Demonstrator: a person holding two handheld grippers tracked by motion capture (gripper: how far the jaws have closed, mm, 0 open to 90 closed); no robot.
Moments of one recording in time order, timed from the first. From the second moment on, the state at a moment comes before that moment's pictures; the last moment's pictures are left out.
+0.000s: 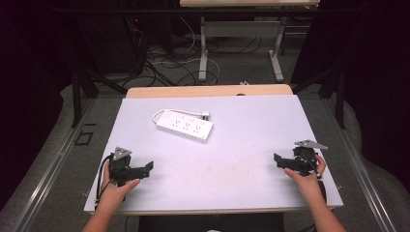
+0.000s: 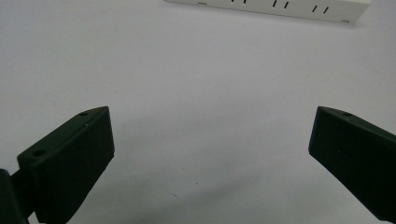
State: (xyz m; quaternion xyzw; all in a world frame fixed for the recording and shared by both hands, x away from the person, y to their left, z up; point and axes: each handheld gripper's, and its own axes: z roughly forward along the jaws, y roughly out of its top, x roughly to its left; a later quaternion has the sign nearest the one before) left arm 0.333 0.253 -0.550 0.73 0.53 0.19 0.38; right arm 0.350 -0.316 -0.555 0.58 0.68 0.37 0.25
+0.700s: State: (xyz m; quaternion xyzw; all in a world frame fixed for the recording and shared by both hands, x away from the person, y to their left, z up) left arm 0.327 0.246 -0.543 0.73 0.51 0.21 0.39; right arm 0.333 -0.285 -0.540 0.54 0.70 0.38 0.25
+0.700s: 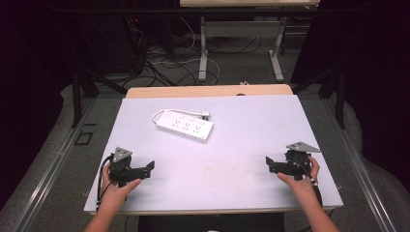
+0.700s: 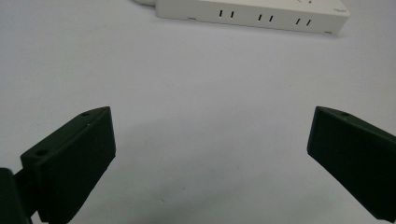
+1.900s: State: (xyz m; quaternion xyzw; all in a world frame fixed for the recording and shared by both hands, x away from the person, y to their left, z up) left arm 0.347 0.213 -0.504 0.74 0.50 0.19 0.41; right arm 0.329 -0.275 -0.541 0.54 0.71 0.38 0.25
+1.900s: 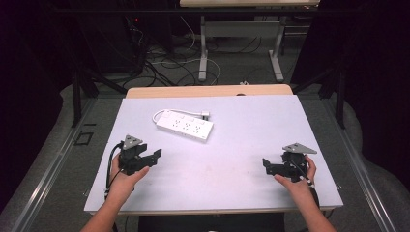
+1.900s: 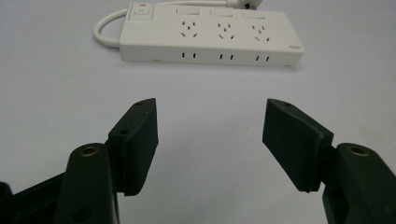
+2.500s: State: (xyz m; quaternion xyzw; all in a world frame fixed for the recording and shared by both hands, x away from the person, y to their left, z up) left arm 0.380 0.198 -0.467 0.74 0.50 0.19 0.42; right arm 0.329 -0.275 -0.541 0.54 0.71 0.38 0.25
